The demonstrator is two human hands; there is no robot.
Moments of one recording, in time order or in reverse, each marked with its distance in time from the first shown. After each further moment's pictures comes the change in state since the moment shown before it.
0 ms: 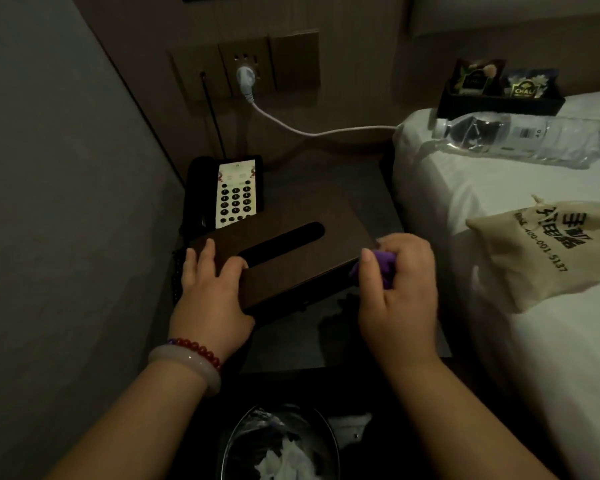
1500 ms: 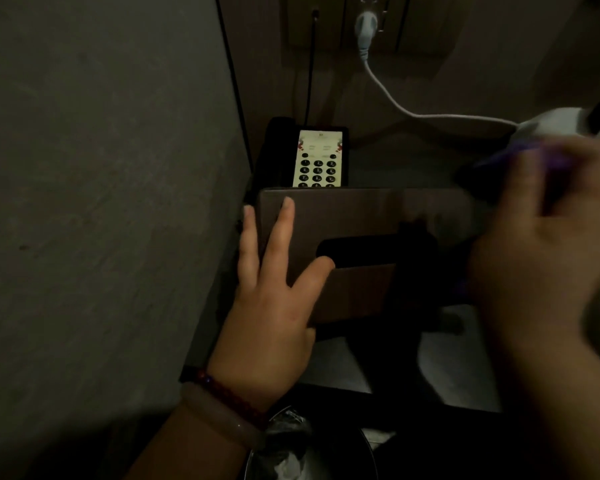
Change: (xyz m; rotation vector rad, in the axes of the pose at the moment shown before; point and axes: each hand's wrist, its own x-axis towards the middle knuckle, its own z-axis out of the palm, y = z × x) left_hand -0.007 -0.053 0.014 -0.119 0.355 0.304; right_hand 0.054 -0.033 0.072 0.006 0.123 -0.031
